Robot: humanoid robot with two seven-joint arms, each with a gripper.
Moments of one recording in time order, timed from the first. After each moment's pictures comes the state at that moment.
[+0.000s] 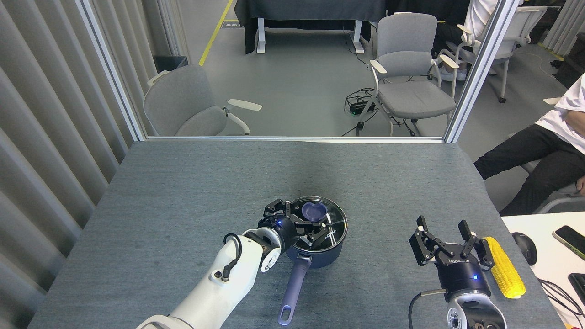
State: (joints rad) left arm -0.79 -0.15 -0.55 -0.56 -1.35 -0.23 0.00; right arm -0.09 -0.03 -0.18 -1.50 1.34 -0.14 0.02
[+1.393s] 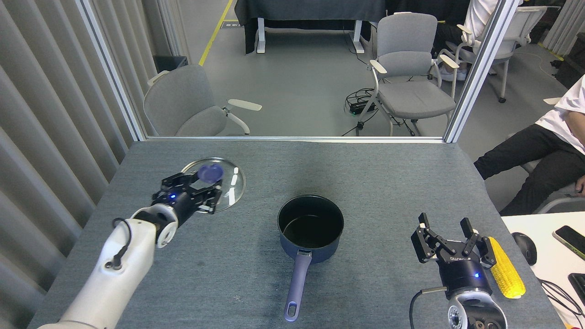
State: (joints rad) left arm -0.73 0.26 -0.35 -0.76 -1.35 -0.28 -0.05; right arm -0.10 -0.03 -0.18 -1.51 1.34 -0.13 0.02
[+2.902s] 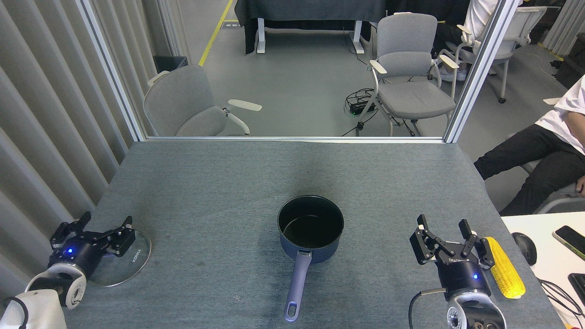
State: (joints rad) left arm -0.32 0.40 0.08 -1.10 -1.34 -0.29 0.00; right arm -0.09 -0.03 -0.18 -1.50 1.34 -0.14 0.02
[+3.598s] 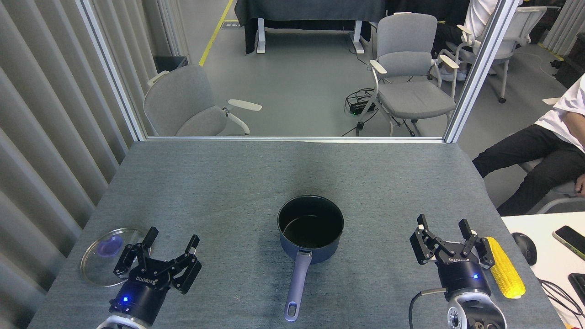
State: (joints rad) left arm 0.02 0.09 0.11 -1.63 -1.34 -0.36 0.10; right arm -0.09 -0.03 -0.18 -1.50 1.34 -0.14 0.02
